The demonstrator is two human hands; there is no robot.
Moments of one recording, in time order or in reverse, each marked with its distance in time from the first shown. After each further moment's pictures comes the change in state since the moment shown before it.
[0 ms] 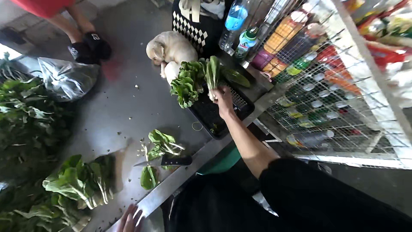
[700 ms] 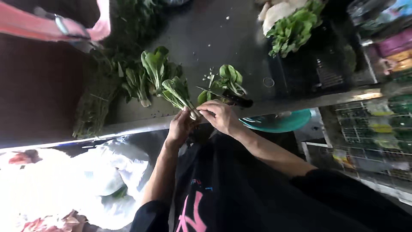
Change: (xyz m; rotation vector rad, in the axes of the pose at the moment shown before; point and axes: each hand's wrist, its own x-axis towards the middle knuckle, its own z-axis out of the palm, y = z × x) left_hand -0.005 0.003 -0.047 -0.481 -0.359 0.062; right_hand -0.376 0.040 0.126 -0.579 -1.002 -0.881
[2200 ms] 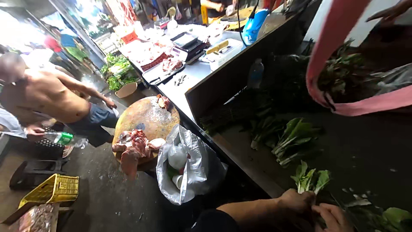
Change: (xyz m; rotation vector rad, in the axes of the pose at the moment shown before) left_hand 0.021 -0.007 0.021 0.028 0.290 -0.128; right_hand 0.013 0.014 0.032 -0.151 -0.193 -0.377
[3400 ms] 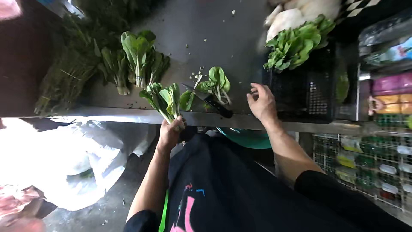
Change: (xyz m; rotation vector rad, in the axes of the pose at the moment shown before) left_hand 0.005 -0.072 0.039 -0.248 0.012 0.220; right_hand -0.128 0.183 -0.149 -0.079 0.036 0.903
